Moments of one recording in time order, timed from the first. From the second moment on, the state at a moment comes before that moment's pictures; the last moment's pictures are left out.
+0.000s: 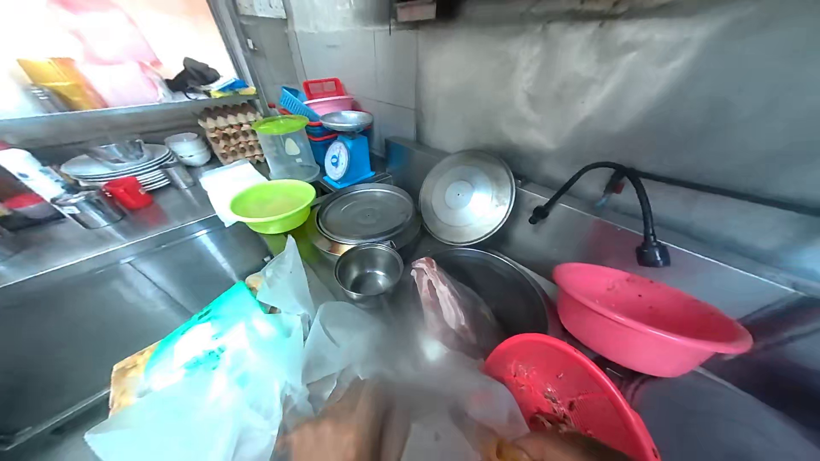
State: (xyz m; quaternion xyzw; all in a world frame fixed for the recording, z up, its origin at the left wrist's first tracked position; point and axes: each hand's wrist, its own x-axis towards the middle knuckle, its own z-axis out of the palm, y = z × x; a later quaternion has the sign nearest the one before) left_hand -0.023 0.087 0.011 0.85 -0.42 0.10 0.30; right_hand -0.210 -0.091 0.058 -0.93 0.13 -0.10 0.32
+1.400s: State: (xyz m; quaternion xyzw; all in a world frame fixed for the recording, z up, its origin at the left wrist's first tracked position) left_hand 0.011 0.056 -0.017 0.75 -0.43 -0.01 0.49; right_hand -0.254 -0.261 -0.142 -0.88 0.38 0.11 0.28
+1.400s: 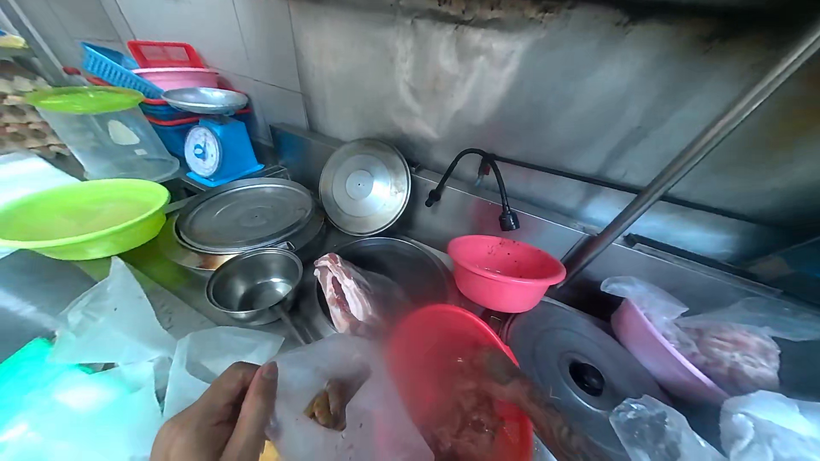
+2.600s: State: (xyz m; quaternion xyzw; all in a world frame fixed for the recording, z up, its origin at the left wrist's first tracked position) left_hand 0.012 0.042 -0.015 0.75 -0.47 0.00 0.47; right_hand -0.242 -0.259 -0.109 -0.87 0.32 0.06 0.37
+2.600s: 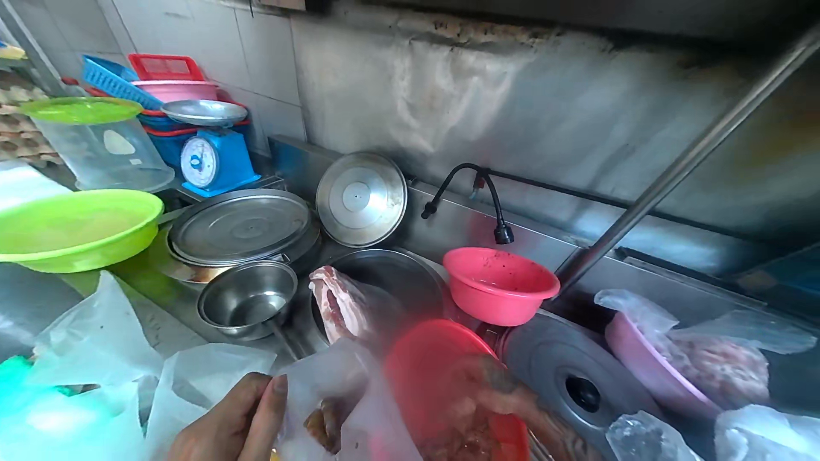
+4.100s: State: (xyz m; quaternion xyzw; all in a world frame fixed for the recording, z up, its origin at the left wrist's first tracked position) left_hand 0.011 0.048 0.001 0.77 -0.49 -0.02 0.42; right_hand -0.286 -0.246 -0.041 -0.91 0.36 -0.03 0.22
